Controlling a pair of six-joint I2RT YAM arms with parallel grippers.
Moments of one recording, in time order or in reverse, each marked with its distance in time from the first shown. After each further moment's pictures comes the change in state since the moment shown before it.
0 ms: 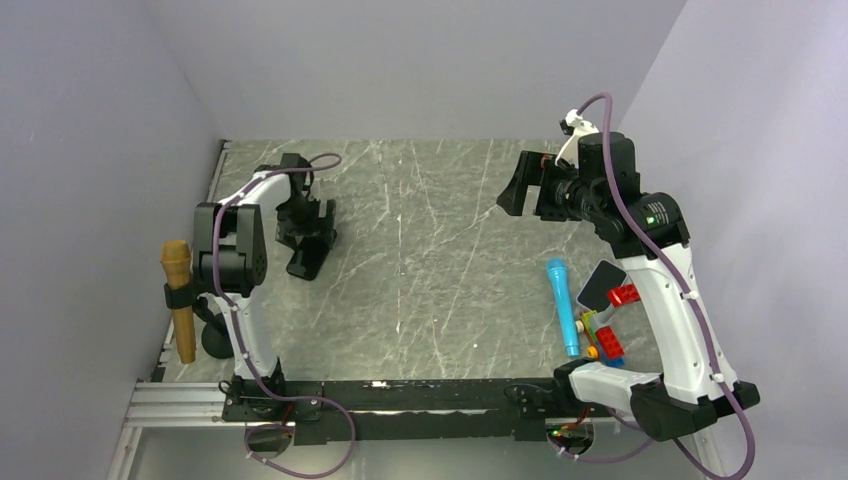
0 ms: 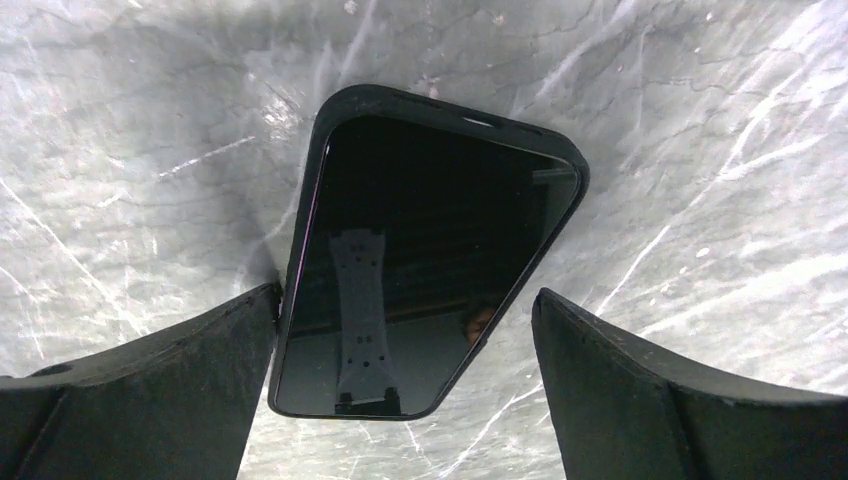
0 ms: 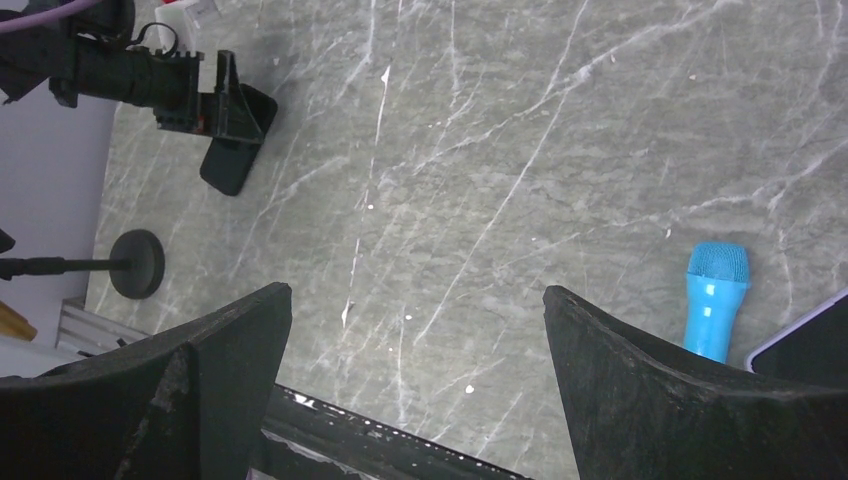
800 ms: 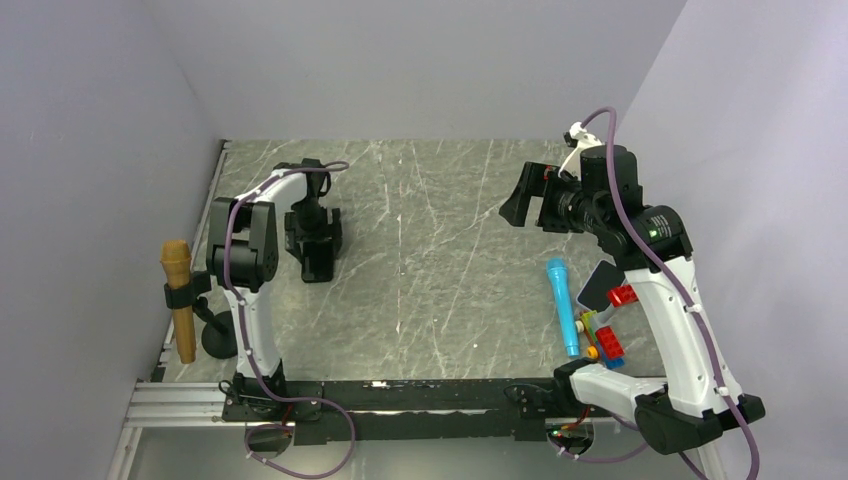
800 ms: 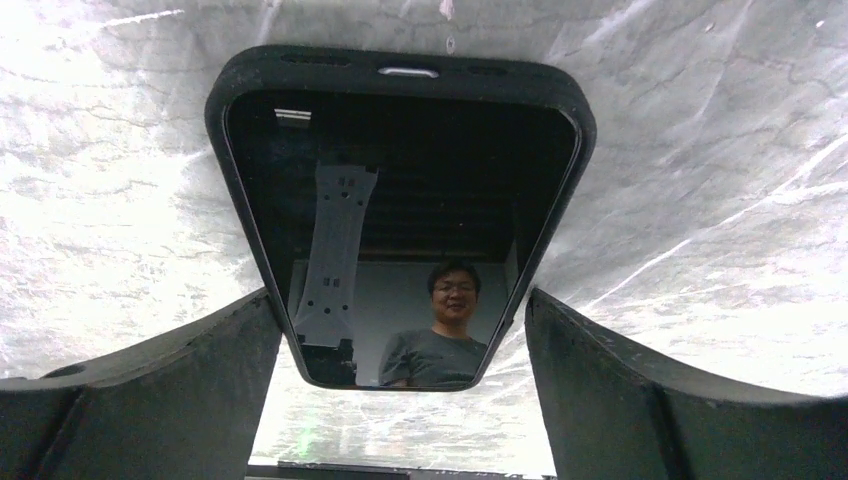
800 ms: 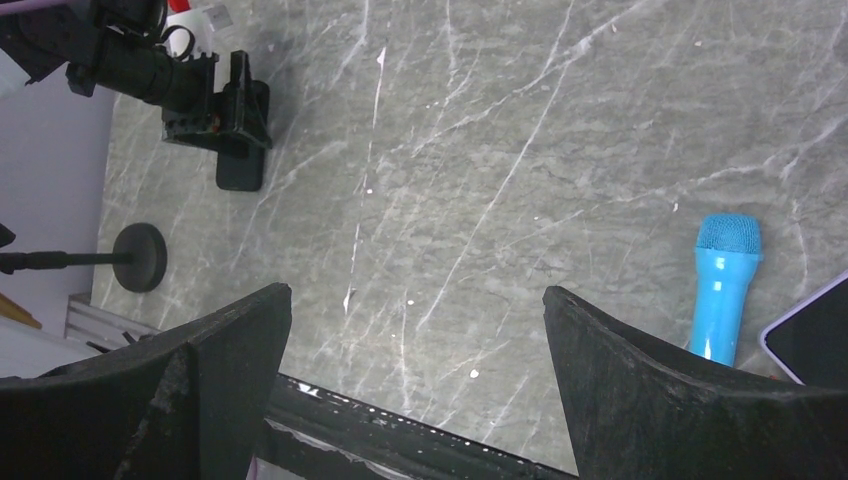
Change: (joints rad) left arm -0.098 0.063 0.054 -0.156 -0.141 -0.251; right arm 0.000 -0.072 -0.083 0.002 0.000 0.027
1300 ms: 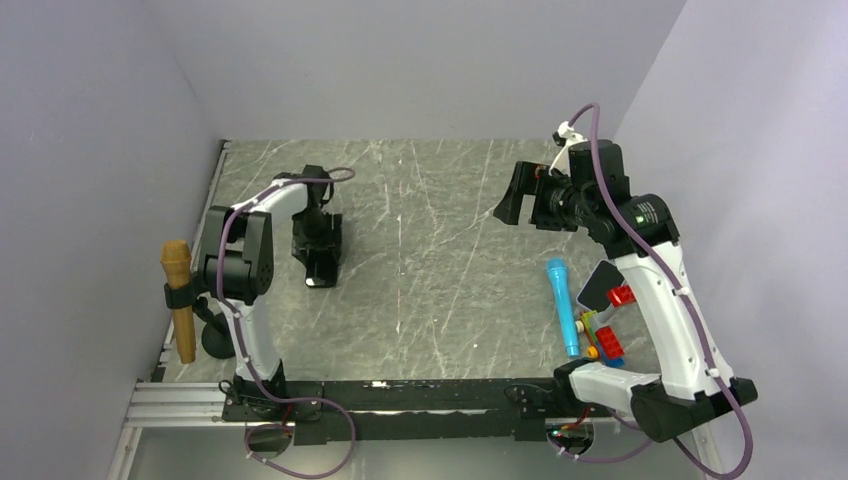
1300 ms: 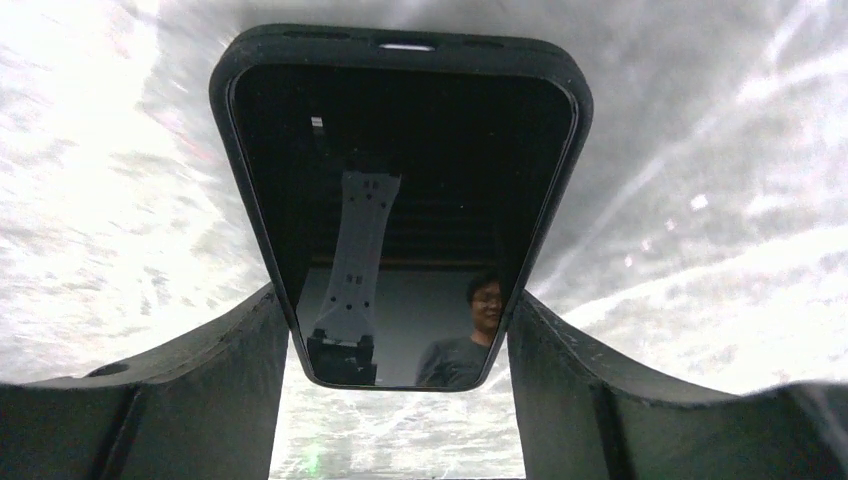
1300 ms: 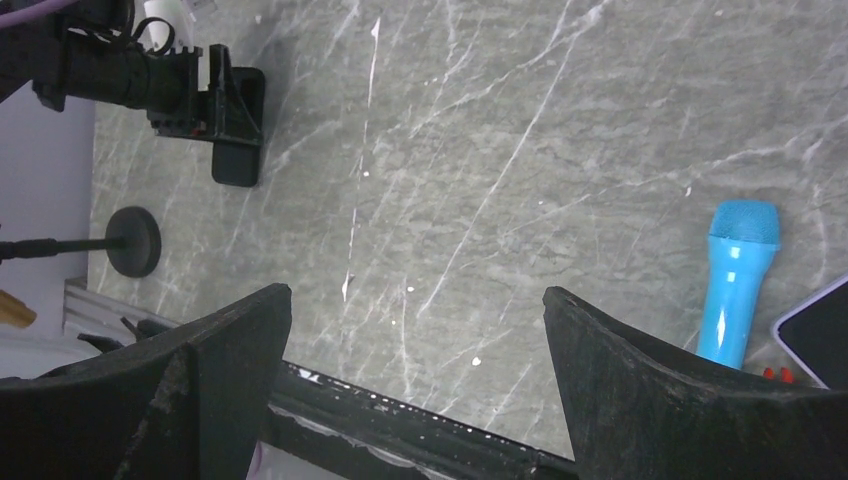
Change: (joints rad) left arm -0.017 -0.088 -0.108 0.076 0.032 0.048; right arm 0.000 0.047 0.003 -0.011 -0.014 0.004
